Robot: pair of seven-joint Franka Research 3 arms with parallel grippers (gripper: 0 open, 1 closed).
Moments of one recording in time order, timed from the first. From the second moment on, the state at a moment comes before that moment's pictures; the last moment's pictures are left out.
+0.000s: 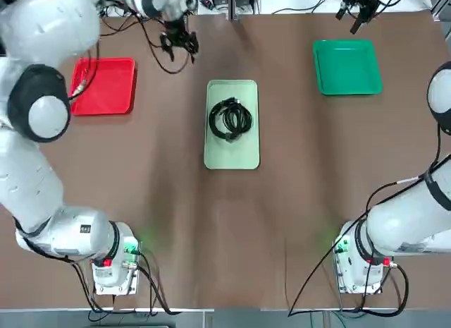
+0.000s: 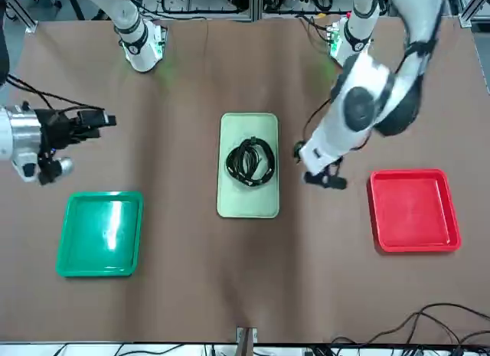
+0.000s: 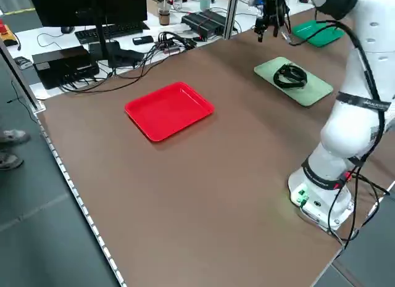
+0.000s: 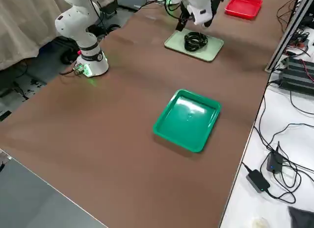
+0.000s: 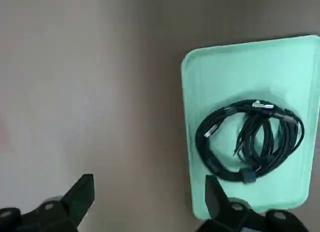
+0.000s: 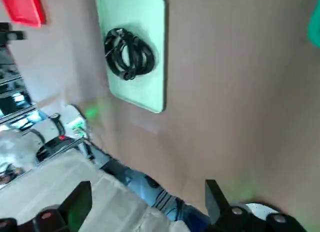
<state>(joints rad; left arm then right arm) -0.07 0.42 -0.52 -1.65 0.10 1.94 -0.45 -0.04 0.30 0.00 -1.43 0.62 1.20 -0.12</state>
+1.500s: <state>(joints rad) -0.20 0.80 -0.57 -1.65 0.44 2.27 -0.34 0.10 0.34 0.01 -1.67 0.89 1.40 -0.12</state>
